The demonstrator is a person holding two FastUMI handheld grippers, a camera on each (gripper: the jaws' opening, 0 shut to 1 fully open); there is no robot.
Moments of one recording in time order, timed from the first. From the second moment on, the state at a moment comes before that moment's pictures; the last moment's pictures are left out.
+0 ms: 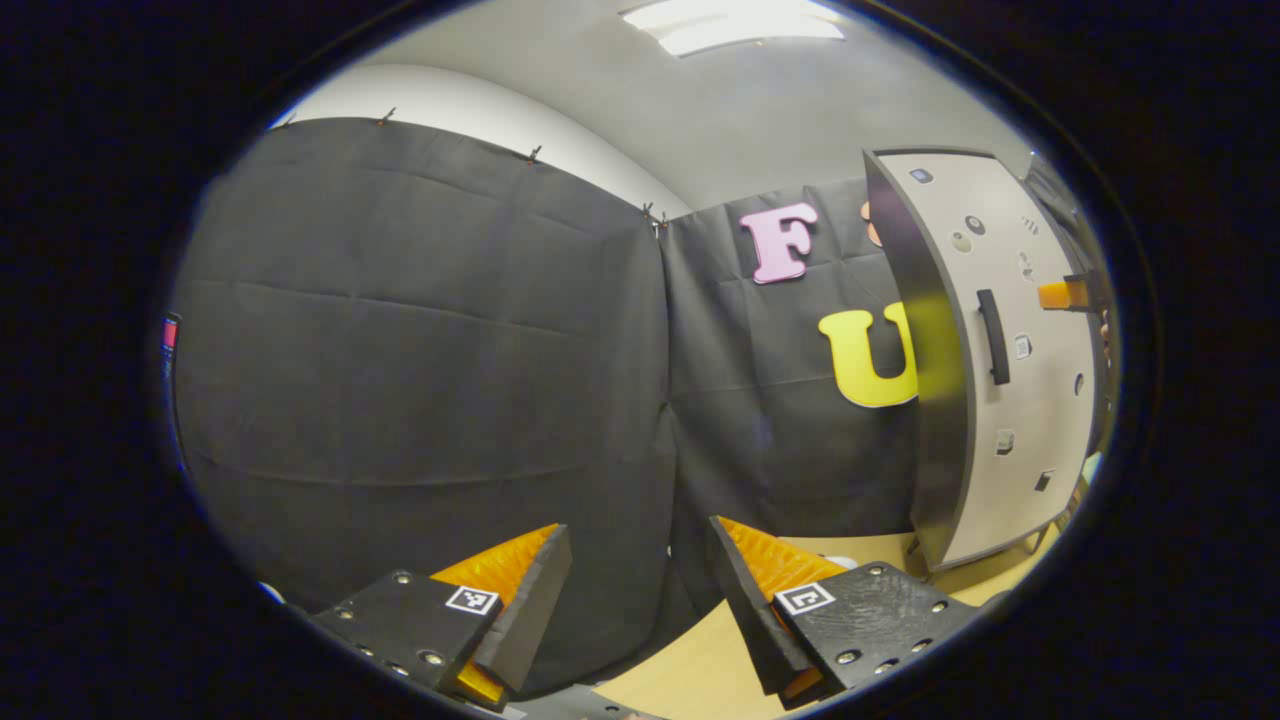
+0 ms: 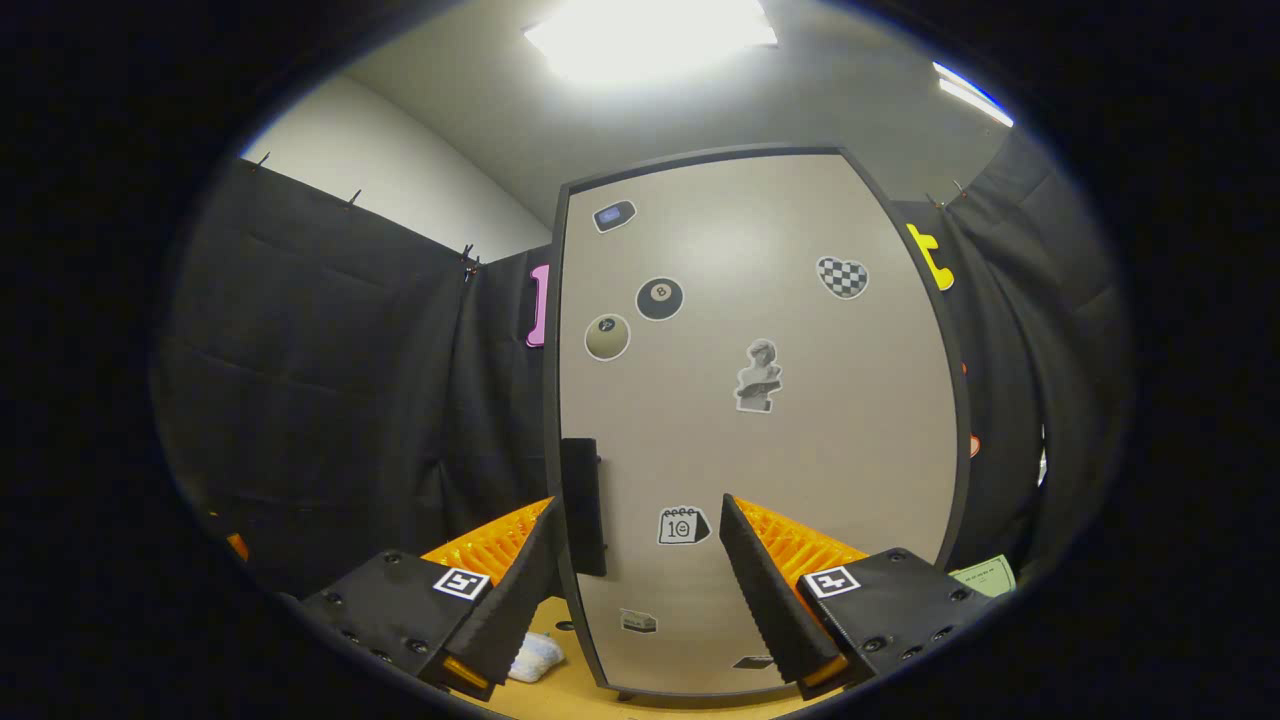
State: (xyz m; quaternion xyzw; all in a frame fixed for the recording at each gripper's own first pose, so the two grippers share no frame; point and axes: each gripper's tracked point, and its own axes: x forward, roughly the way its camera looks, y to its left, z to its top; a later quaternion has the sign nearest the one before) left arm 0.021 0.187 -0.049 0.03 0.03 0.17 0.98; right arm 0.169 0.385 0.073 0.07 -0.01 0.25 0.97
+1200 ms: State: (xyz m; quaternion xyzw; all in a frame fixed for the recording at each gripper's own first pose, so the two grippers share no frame) left arm 0.046 0.245 -0.090 0.02 0.06 0.19 0.98; right arm 0.240 0.476 0.026 0.06 0.10 0.19 0.97
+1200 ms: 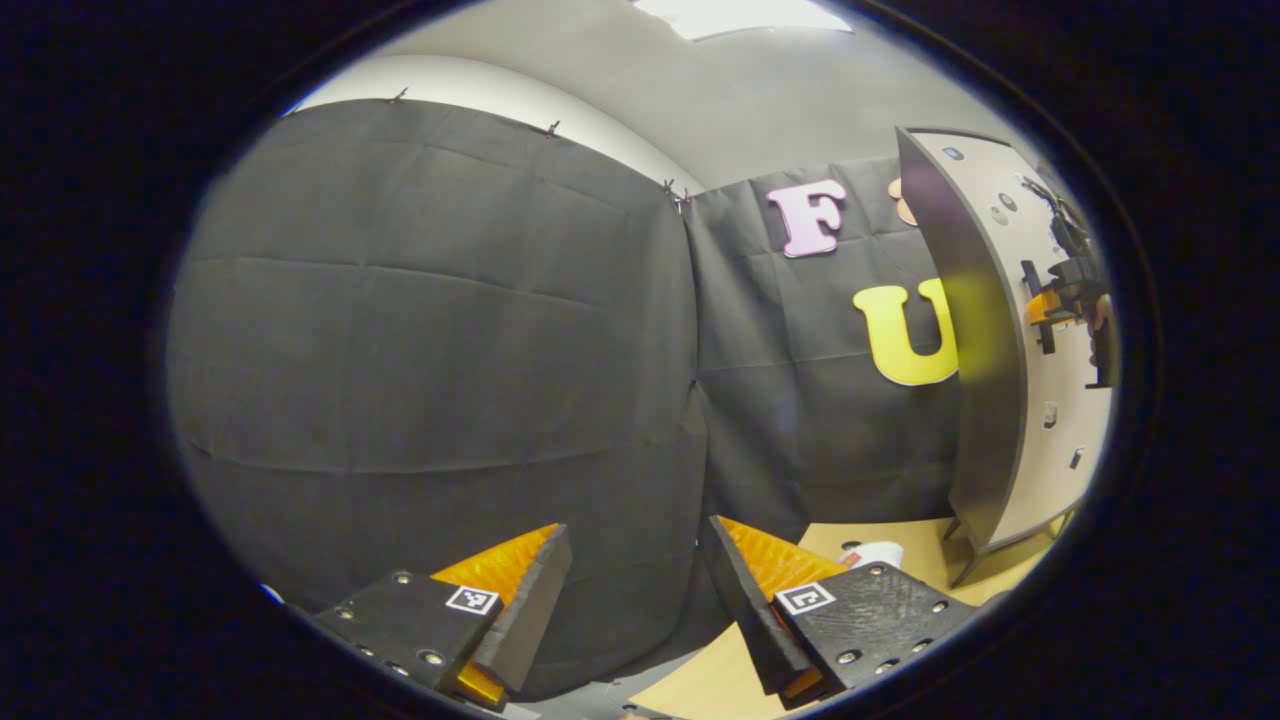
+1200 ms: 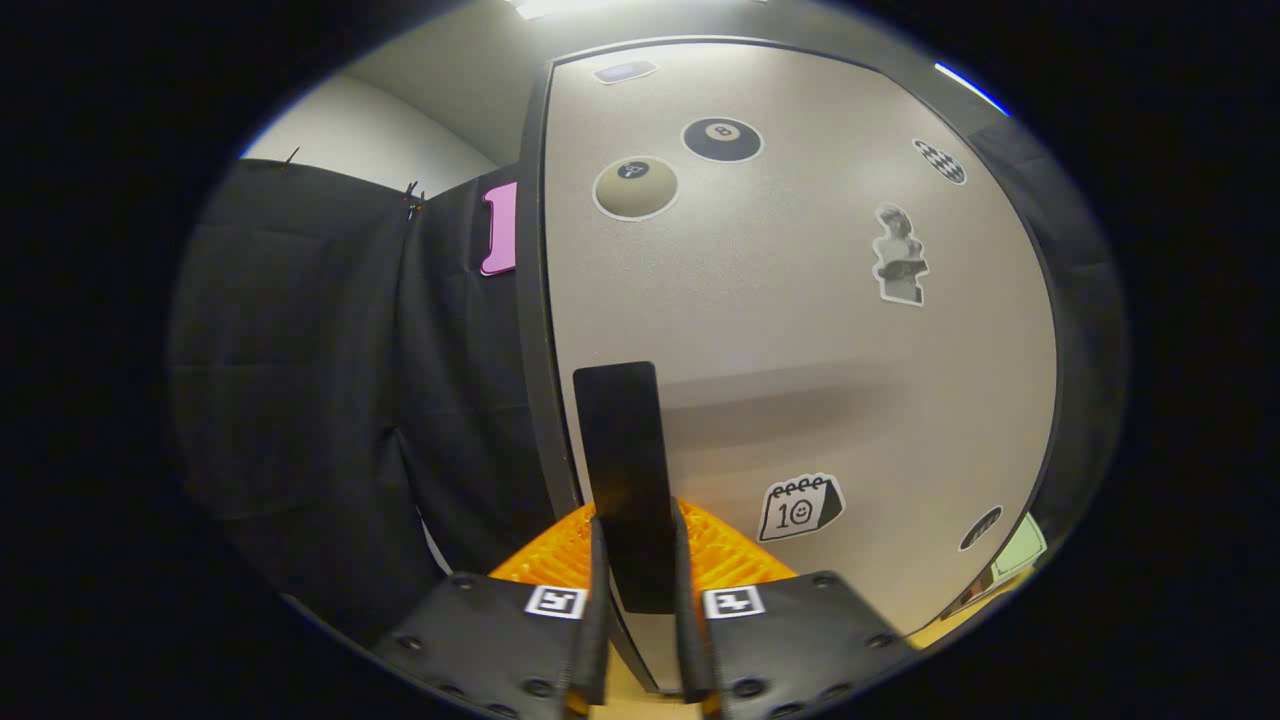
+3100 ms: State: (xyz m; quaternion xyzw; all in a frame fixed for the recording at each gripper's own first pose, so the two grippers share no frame) left arm 0.099 -0.089 -0.019 0.01 0.02 -0.04 1.00; right arm 0.188 0.404 0.033 0.06 0.11 0.40 0.91
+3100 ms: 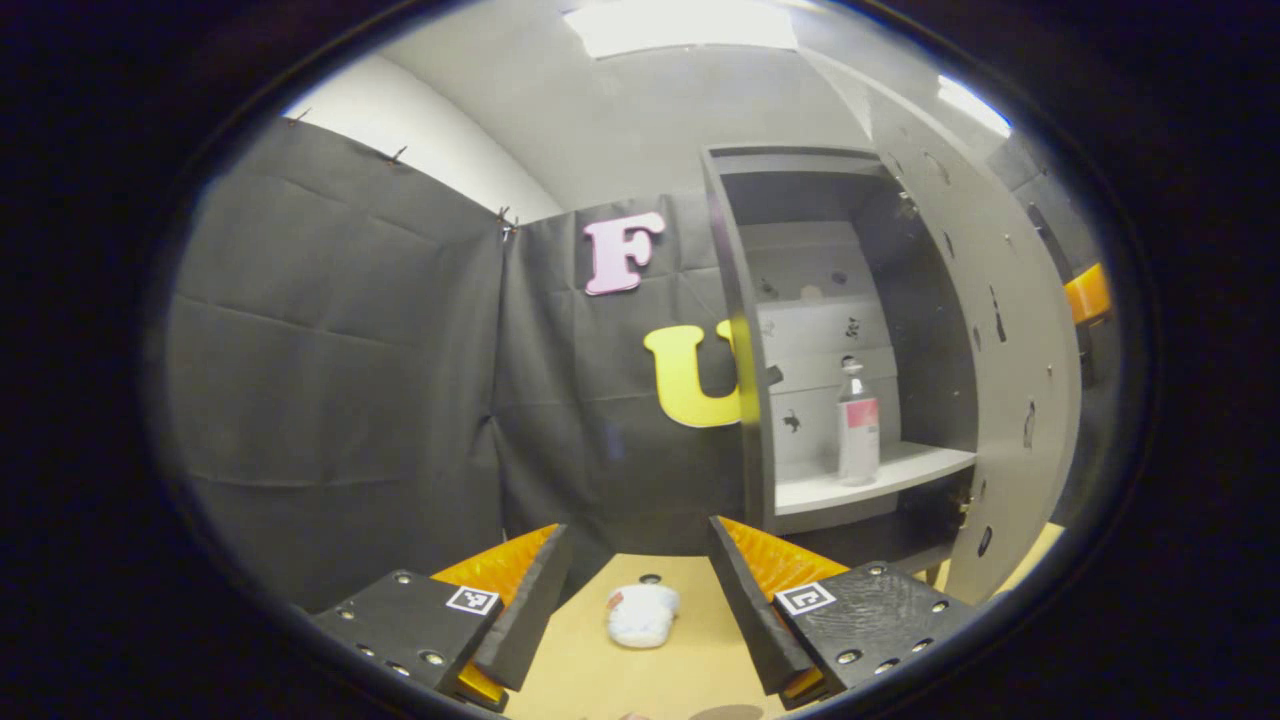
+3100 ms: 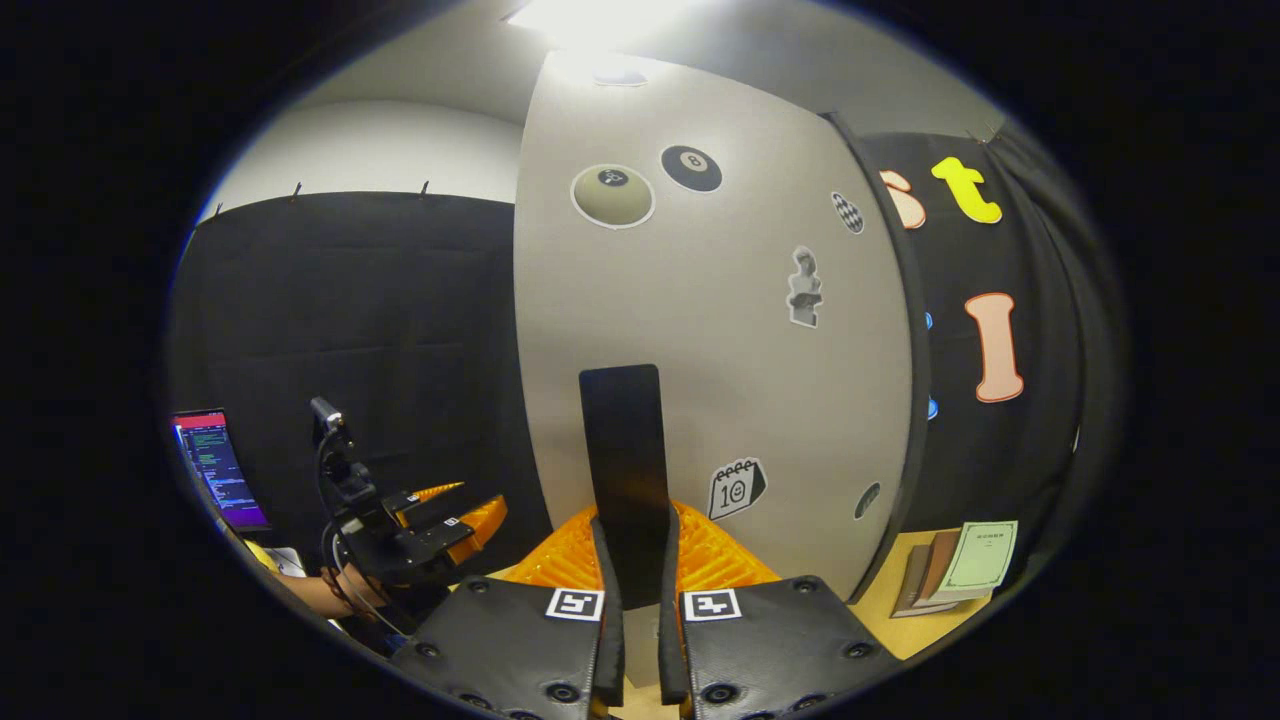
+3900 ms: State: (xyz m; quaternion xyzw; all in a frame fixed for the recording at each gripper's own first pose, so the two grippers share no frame) left arm 0.066 -0.192 -0.013 0.00 0.02 -0.08 1.00; right arm 0.200 0.325 0.034 0.05 0.09 0.31 0.94
